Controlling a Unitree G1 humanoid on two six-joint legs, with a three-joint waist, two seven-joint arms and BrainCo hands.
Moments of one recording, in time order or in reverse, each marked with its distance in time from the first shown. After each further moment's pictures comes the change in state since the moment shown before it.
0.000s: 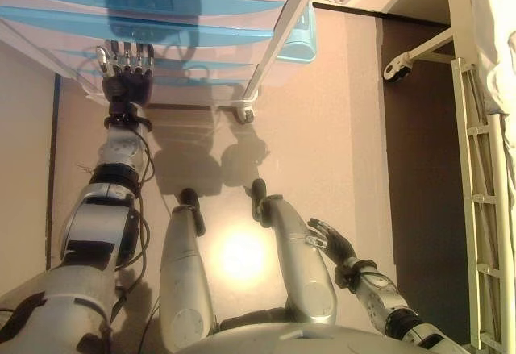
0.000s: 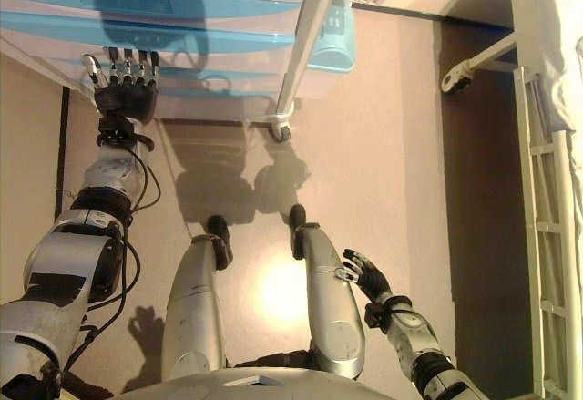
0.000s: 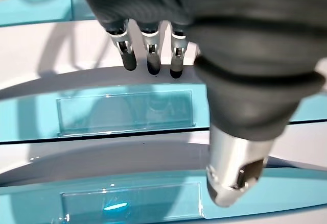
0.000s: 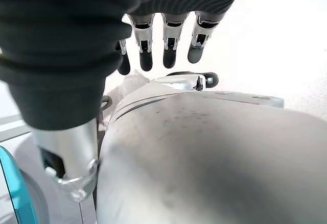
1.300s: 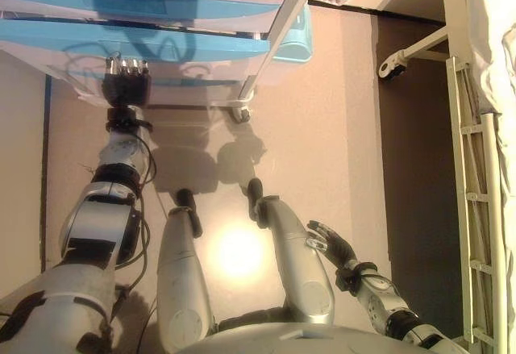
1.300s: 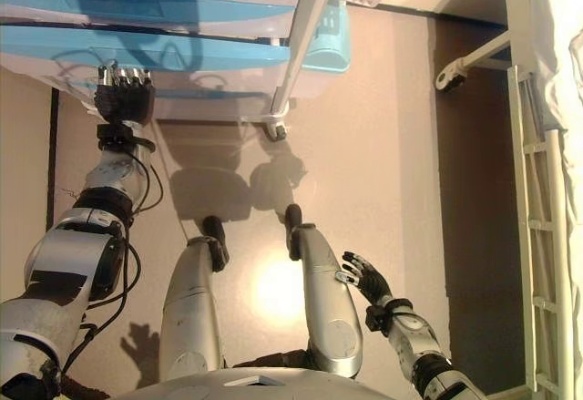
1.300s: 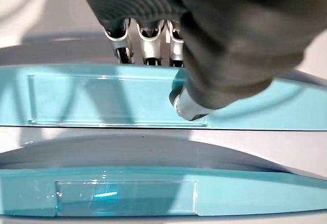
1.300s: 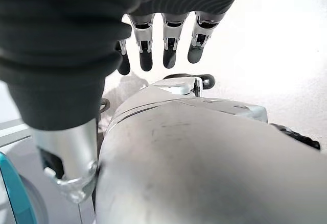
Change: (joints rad) left arm -0.011 -0.001 -0.040 0.056 -0.090 0.029 -0.134; right arm -0.001 0.001 0.007 0.034 0.015 -0.021 0.026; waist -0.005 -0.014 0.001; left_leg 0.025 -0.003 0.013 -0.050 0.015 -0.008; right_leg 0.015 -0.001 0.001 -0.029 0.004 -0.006
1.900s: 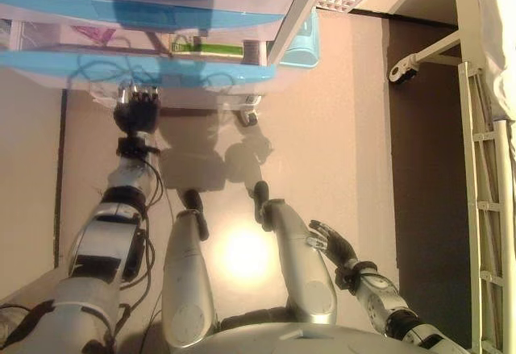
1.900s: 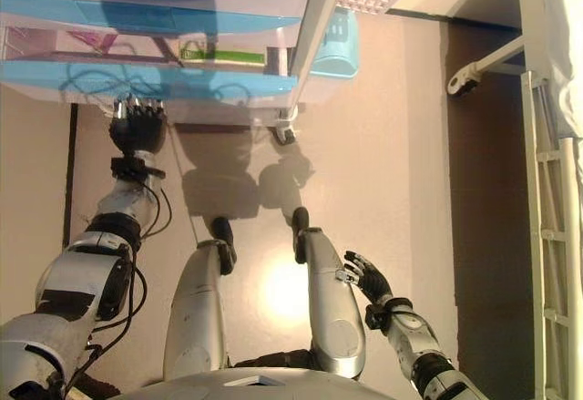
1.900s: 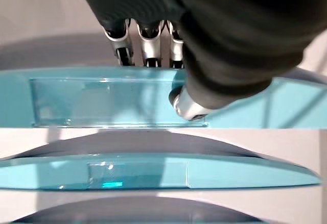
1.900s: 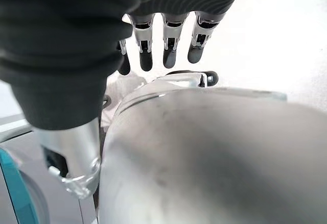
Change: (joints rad) left arm 0.179 -0.077 0.057 -0.006 0.092 0.061 -0.203; right arm 0.003 -0.004 -0.003 -0.025 -0.003 0.021 -0.052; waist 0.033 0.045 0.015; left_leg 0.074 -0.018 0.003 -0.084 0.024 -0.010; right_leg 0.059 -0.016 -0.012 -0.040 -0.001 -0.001
